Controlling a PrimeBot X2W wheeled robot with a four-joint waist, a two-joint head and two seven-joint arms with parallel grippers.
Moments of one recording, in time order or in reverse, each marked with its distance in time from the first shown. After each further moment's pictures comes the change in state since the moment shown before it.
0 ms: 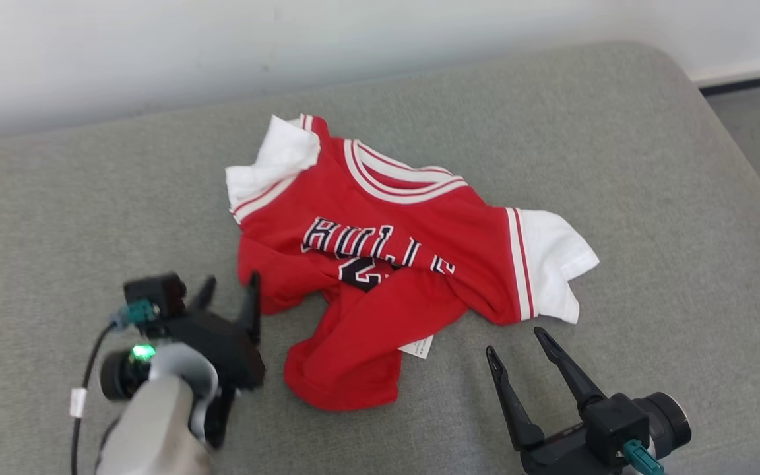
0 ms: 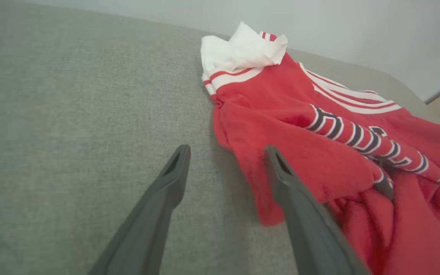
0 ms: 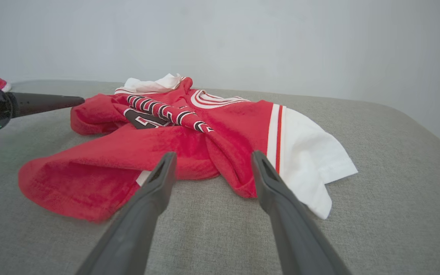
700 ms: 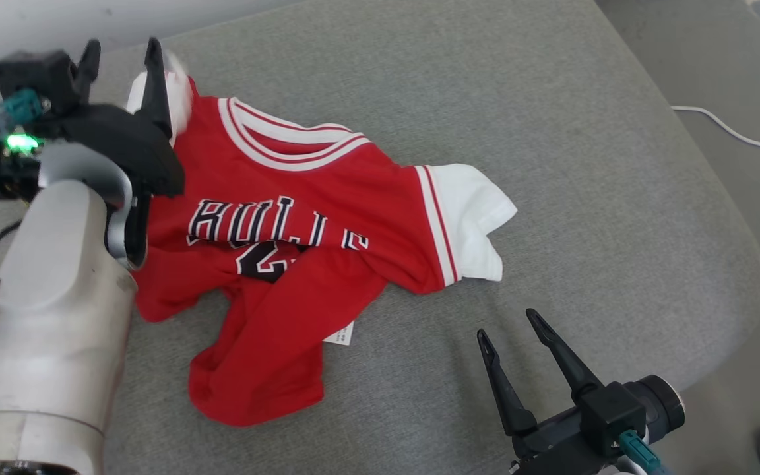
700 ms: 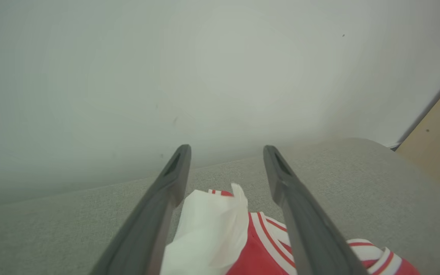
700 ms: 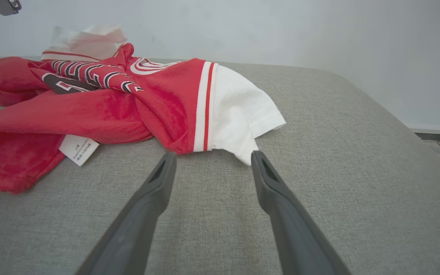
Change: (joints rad) left arm -0.428 0.103 0.021 0.055 0.139 0.048 -0.053; right arm -0.030 0.013 0.011 -0.019 -0.010 0.000 -0.013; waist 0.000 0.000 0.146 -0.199
